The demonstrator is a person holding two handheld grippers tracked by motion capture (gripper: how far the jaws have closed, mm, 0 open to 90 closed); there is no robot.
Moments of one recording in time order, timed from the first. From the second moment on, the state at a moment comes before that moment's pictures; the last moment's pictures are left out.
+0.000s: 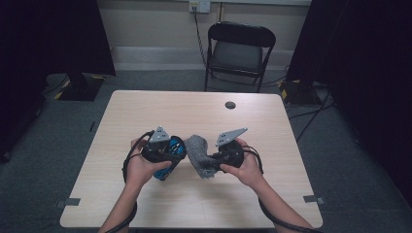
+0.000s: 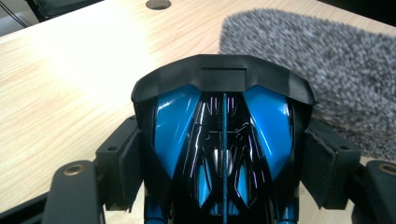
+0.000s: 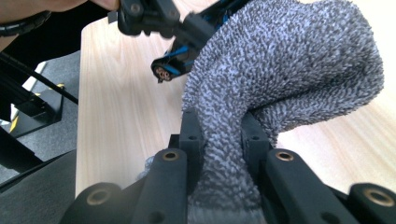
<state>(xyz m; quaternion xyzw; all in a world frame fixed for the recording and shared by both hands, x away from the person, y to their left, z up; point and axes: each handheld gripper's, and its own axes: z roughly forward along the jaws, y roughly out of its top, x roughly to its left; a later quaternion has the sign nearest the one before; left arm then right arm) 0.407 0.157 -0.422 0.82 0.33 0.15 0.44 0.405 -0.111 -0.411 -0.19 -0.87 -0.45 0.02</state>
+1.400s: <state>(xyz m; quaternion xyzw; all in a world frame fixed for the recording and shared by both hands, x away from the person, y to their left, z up) 0.401 0.148 -0.411 0.82 0.31 0.15 0.45 0.447 -0.126 -0.395 -0.26 -0.85 -0.45 -0.03</state>
